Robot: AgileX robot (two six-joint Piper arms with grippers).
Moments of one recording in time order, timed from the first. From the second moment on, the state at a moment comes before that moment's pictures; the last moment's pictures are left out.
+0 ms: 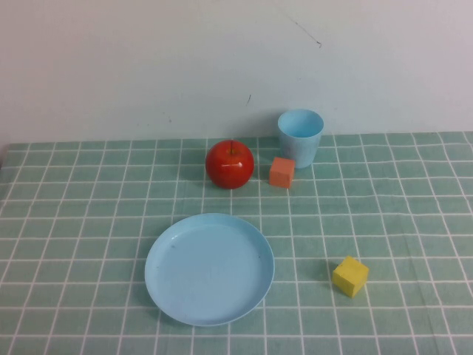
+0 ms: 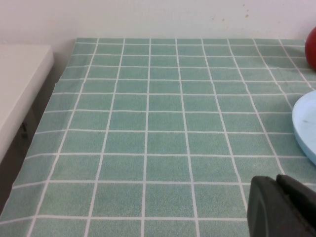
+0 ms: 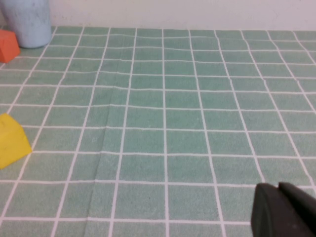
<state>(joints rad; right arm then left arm) -0.07 -0.01 0.02 0.10 0.43 -0.16 0.00 -0.02 0.02 -0.07 0.38 -0.05</state>
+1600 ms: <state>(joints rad) -0.07 -0.01 0.03 0.13 -0.74 -0.18 0.00 -0.02 0.02 -0.07 0.38 -0.05</state>
